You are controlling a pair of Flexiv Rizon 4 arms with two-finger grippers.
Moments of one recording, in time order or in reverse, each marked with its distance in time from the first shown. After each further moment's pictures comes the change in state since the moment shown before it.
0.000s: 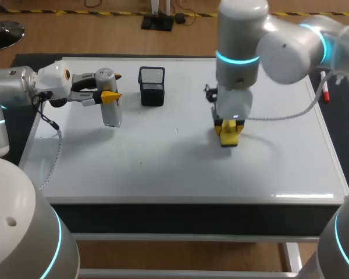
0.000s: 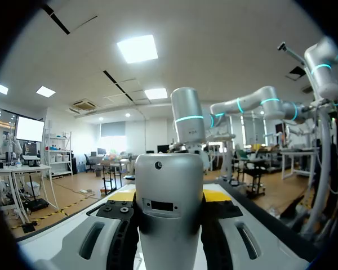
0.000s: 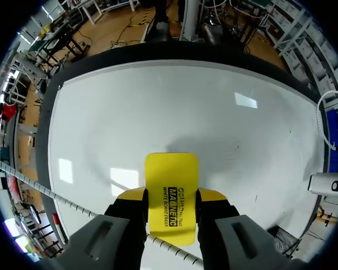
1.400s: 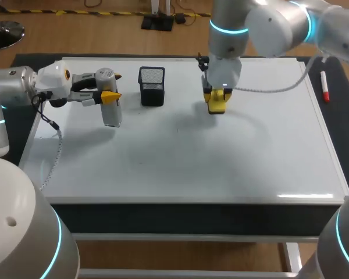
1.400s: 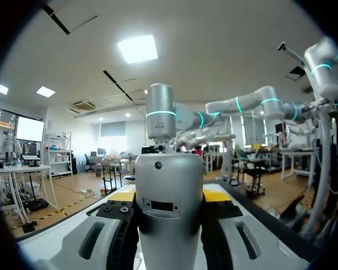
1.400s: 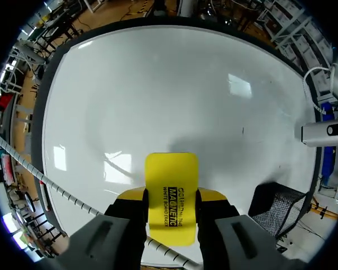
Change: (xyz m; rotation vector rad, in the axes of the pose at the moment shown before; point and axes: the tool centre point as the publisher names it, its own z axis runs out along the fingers) left arm 0.000 0.000 0.000 0.000 0.000 0.000; right arm -0.031 -0.119 -0.024 0.078 -0.044 -0.022
